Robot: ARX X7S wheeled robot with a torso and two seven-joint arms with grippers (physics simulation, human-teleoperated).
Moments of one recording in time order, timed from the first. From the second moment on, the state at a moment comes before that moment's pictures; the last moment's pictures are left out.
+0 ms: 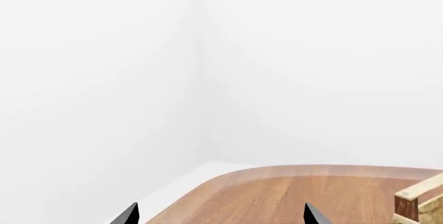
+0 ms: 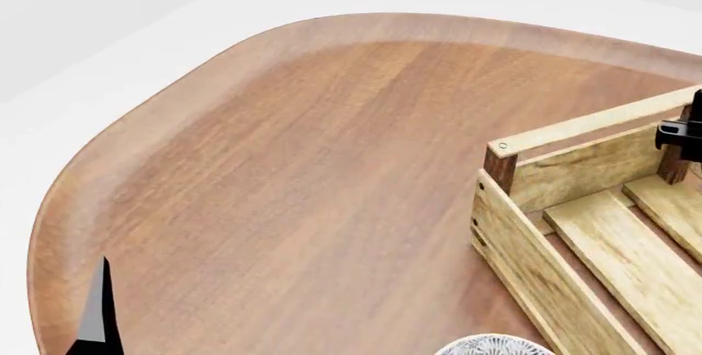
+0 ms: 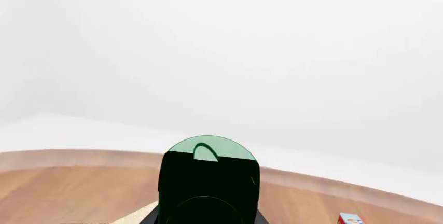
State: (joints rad) left arm 0.04 -0.42 0.25 0.80 -0.26 -0.36 -0.43; right arm 0.86 0.61 -0.11 0.29 0.39 0.49 0.26
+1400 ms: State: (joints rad) left arm 0.02 -0.44 0.29 0.80 -0.23 -0.37 -0.46; right arm 1.03 0.49 -0.15 1.20 0.26 -0.06 0.19
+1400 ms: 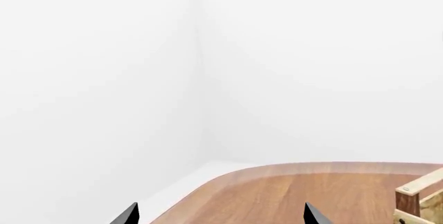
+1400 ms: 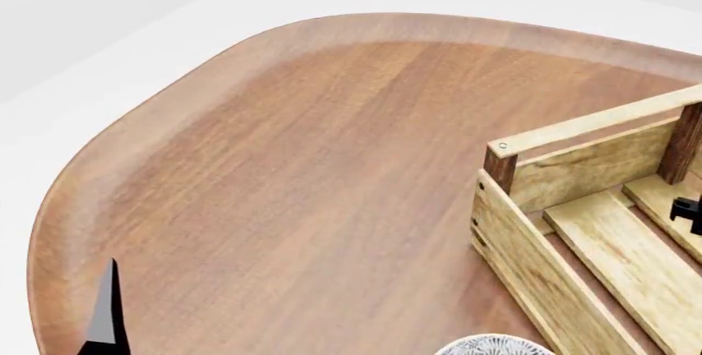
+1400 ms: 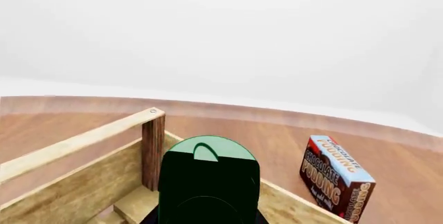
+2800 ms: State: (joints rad) left arm 0.01 -0.45 0.32 0.79 -0.22 -0.37 -0.48; right arm 0.92 0.44 0.11 1.31 0.06 -0.19 0.16
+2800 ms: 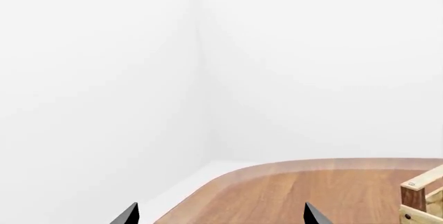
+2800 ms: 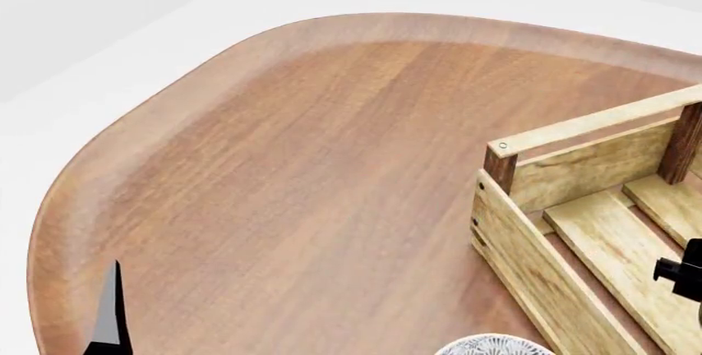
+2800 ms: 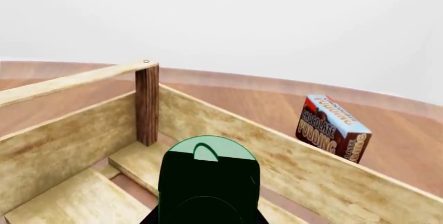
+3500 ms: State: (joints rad) left arm 0.00 -0.46 0.33 0.80 -0.22 -0.37 -0.49; right arm 0.91 0.44 0.13 1.31 0.04 -0.21 0.16
